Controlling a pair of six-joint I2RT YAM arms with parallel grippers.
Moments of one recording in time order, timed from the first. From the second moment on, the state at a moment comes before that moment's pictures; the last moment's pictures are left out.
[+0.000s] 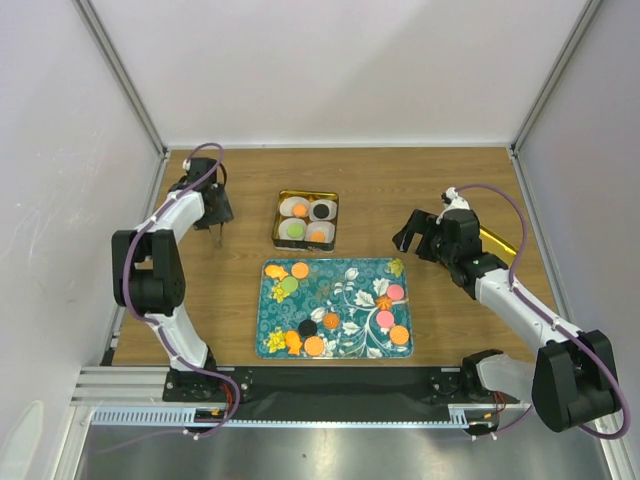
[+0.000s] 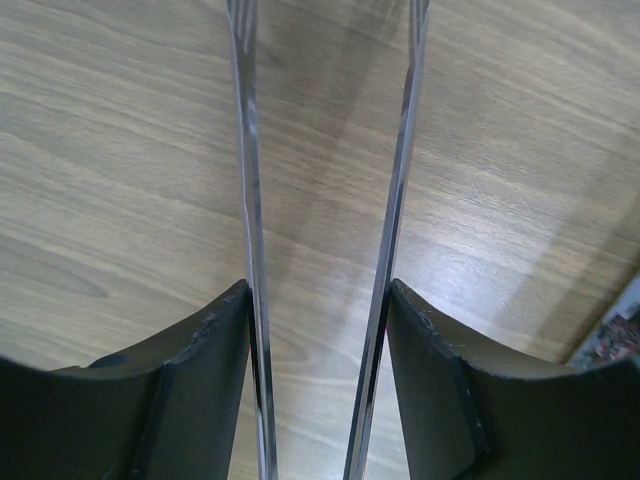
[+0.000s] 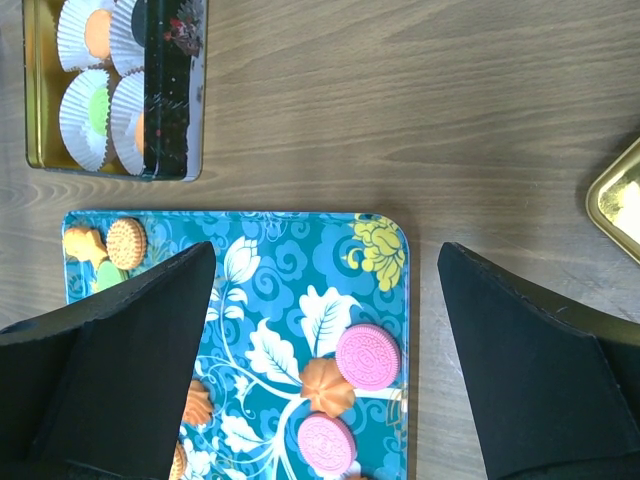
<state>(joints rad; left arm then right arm) -0.01 1.79 1.30 -0.53 -0.22 -0.31 0.29 1.15 0.67 -0.08 -0.08 0.54</state>
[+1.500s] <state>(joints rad) -0.18 1.29 1.20 -0.53 -0.17 -0.32 0.30 1.15 0.67 -0.12 0.06 0.50</state>
